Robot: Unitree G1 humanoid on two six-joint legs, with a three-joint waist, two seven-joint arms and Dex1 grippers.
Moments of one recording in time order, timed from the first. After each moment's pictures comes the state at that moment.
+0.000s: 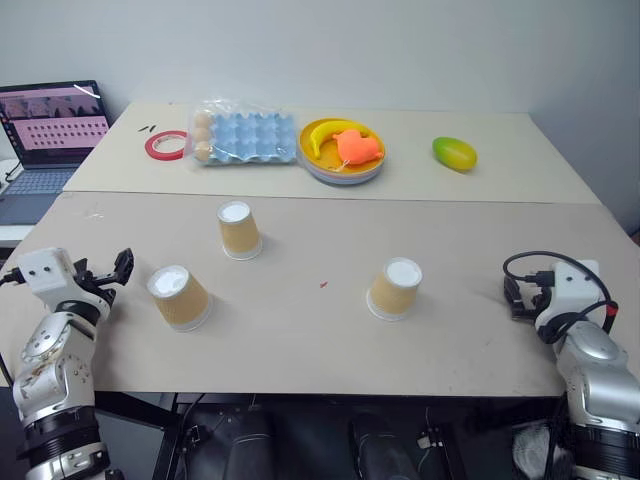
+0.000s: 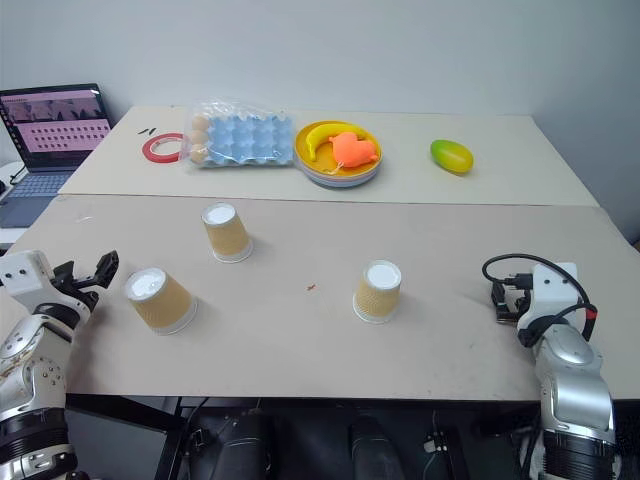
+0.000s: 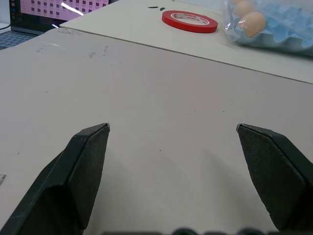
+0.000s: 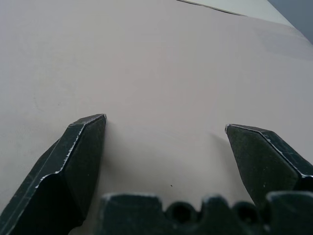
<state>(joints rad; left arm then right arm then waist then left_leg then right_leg) -0.20 0.51 0.58 0.15 -0.46 0.34 -0.30 -0.10 -0.52 -0.38 -0.06 0.17 0.48 0.19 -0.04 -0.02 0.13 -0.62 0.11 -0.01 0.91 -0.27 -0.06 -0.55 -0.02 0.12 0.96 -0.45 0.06</state>
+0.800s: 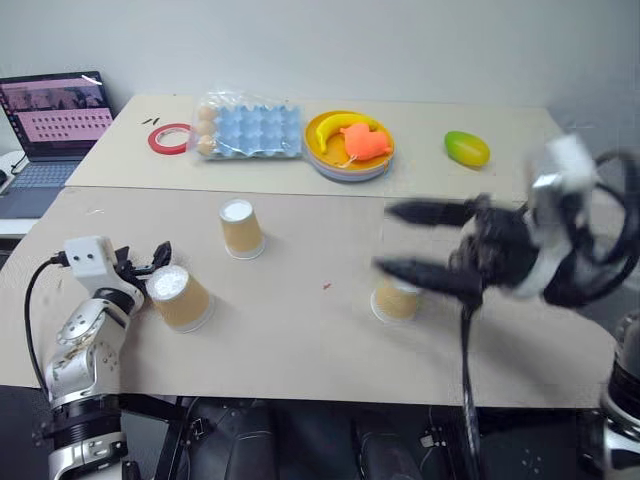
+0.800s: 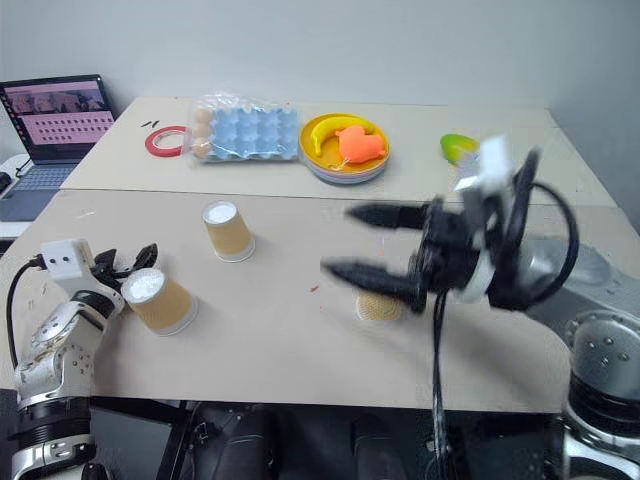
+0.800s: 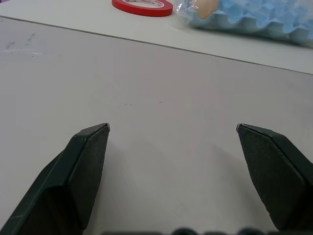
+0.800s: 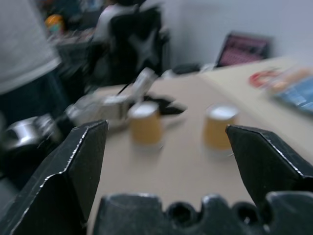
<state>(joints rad) -0.23 0.48 0.45 0.10 -0.45 0.36 -0.32 -0.48 -0.85 -0.23 -0.69 1.18 0.99 0.83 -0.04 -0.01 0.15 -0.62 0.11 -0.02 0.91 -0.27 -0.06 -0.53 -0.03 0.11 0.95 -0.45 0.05</state>
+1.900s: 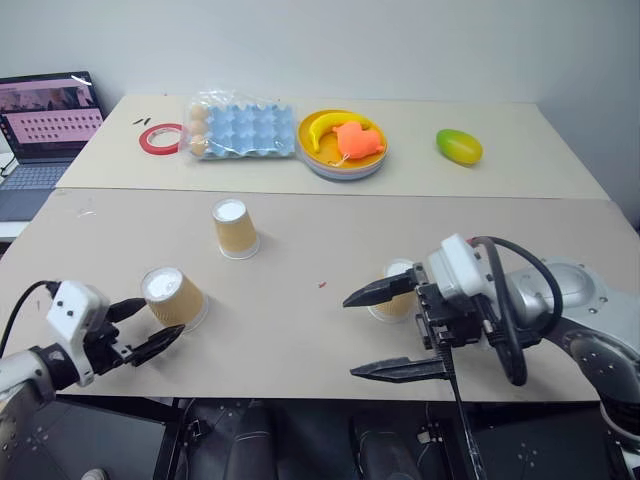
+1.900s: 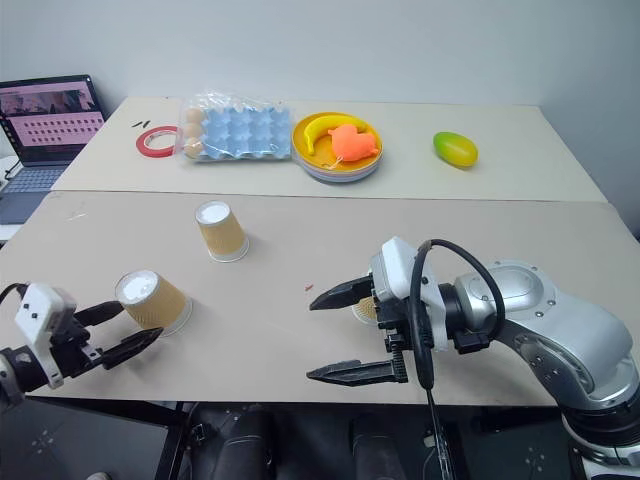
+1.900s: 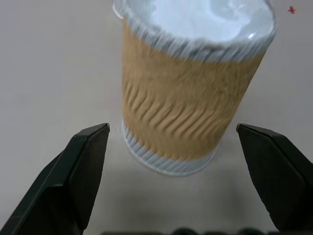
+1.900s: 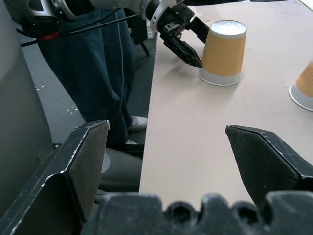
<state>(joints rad) 0.26 0.82 0.52 -0.37 -0.58 0.53 -0.88 -0.46 -0.87 0.03 -0.71 0.93 0.82 0.99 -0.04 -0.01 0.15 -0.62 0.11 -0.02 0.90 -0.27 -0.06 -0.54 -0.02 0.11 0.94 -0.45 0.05</state>
